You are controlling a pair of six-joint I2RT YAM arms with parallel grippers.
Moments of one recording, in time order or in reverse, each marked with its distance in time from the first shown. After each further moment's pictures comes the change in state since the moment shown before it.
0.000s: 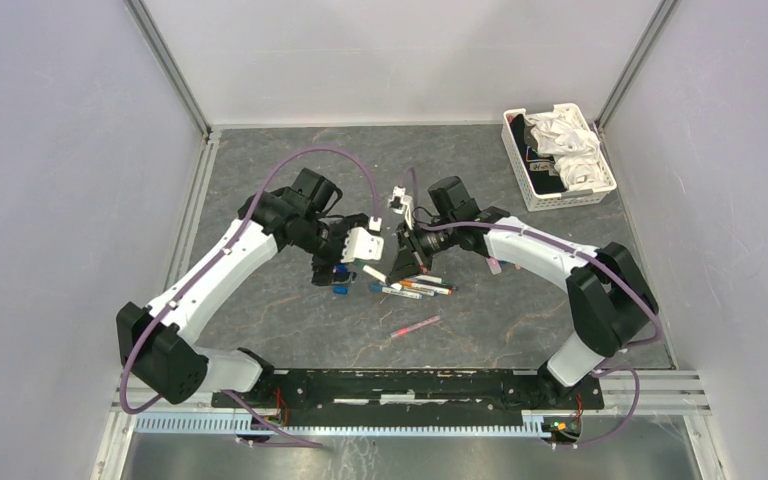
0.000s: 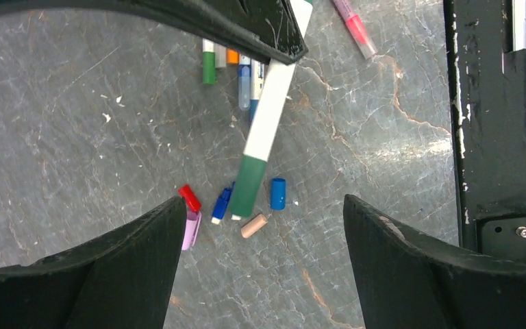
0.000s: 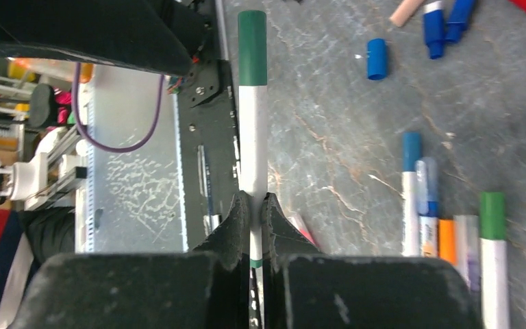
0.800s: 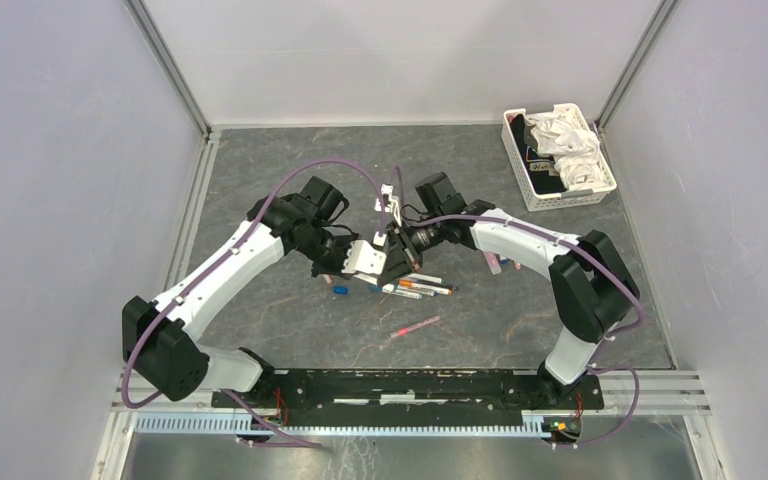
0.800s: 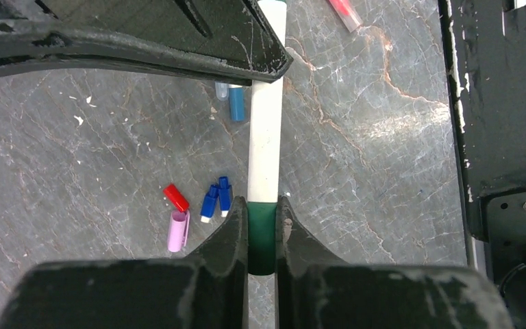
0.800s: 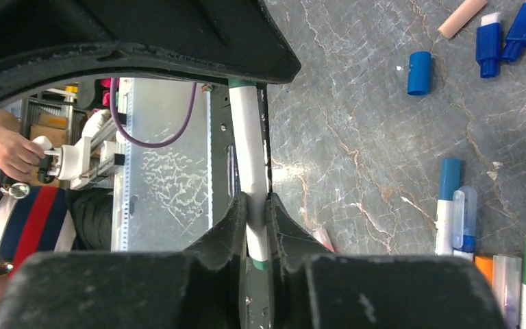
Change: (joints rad) left arm -0.046 0.013 -0.041 -0.028 -0.038 0.079; right arm 0.024 0.100 0.101 -0.049 -0.122 0.014
